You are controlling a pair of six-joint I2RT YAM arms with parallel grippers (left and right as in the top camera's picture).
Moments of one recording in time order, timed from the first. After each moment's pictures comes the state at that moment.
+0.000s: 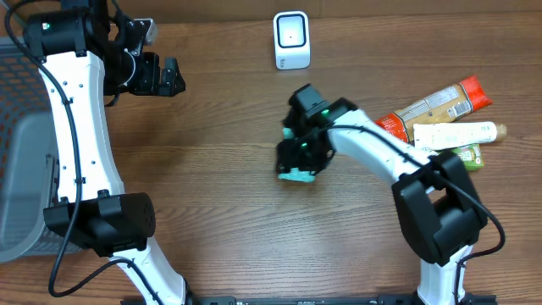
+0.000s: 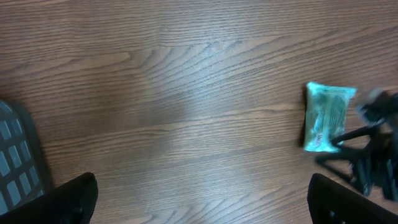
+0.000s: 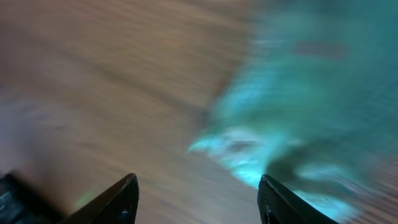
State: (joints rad) left arm 0.16 2.01 2.32 -1.62 0.24 0.21; right arm 0.60 2.03 1.46 -0.82 -0.45 0.36
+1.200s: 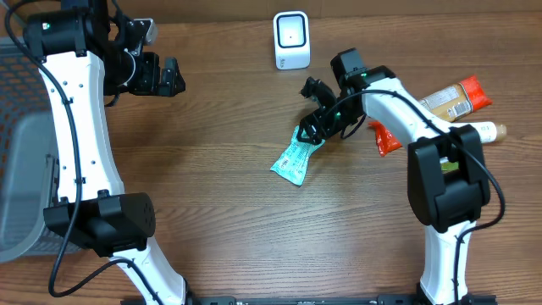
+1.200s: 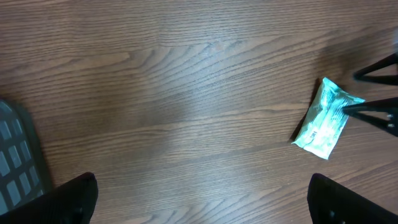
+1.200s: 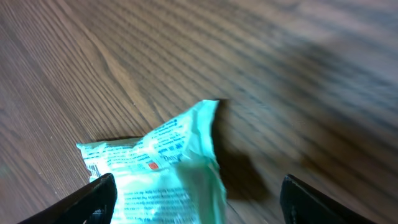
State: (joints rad) left arm 0.16 2.01 2.32 -1.62 0.24 0.21; right arm 0.34 2.19 1.65 -0.85 -0.53 -0.29
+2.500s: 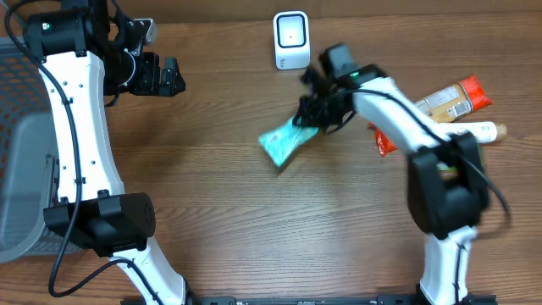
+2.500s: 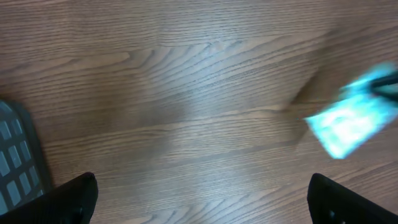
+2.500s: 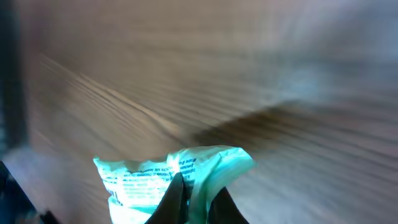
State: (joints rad) left arm 0.16 2.01 2.32 -1.62 0.24 0.21; right arm 0.38 2.09 1.69 -0.79 -0.53 0.26
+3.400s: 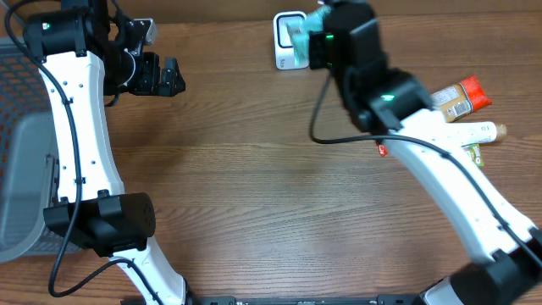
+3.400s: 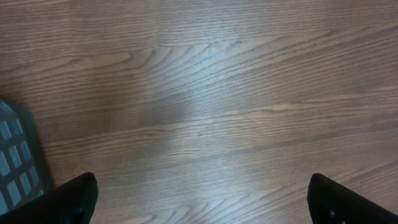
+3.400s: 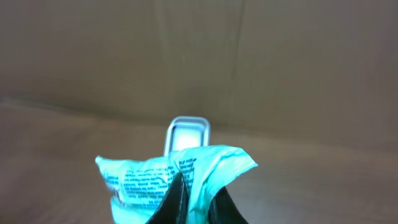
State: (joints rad) left arm 0.16 2.01 2.32 -1.62 0.24 0.21; right arm 0.55 1.70 1.72 -0.42 0.41 0.16
